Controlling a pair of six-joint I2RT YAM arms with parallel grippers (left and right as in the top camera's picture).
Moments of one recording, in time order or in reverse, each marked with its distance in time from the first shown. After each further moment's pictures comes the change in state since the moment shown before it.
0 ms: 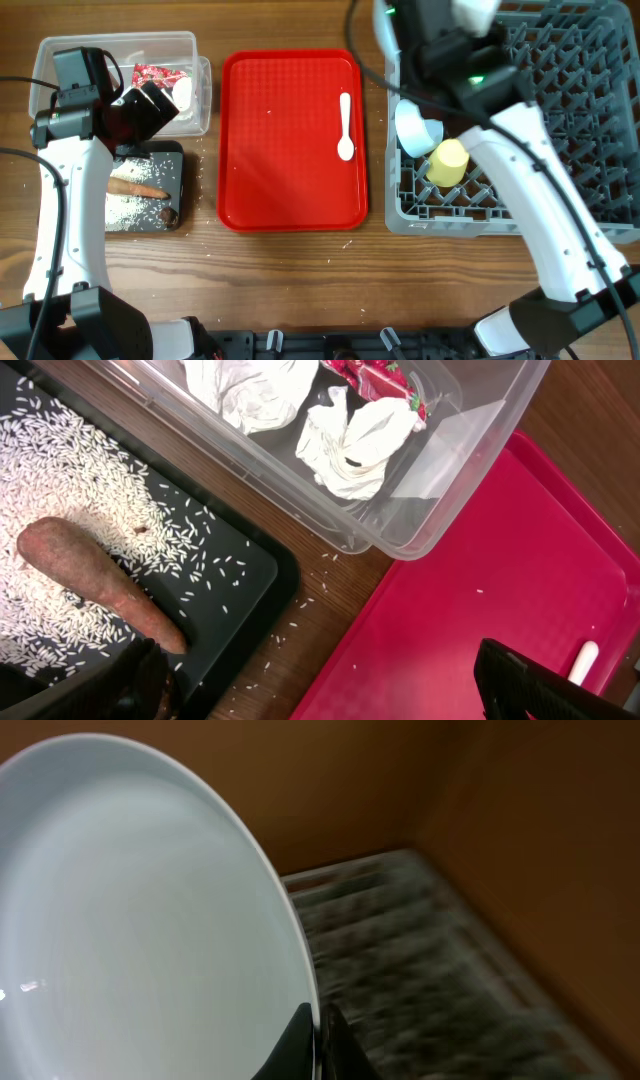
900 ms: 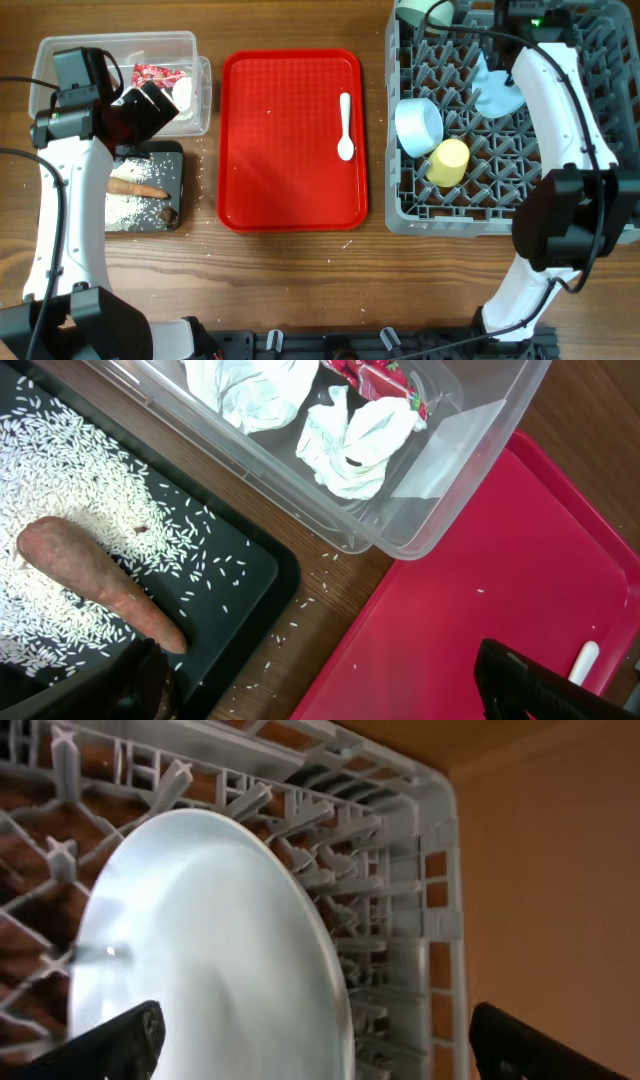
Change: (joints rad) left arm 0.000 0.000 0.000 0.000 0.000 0.000; right arm -0.465 0.314 -0.046 0.215 -0.427 -0.726
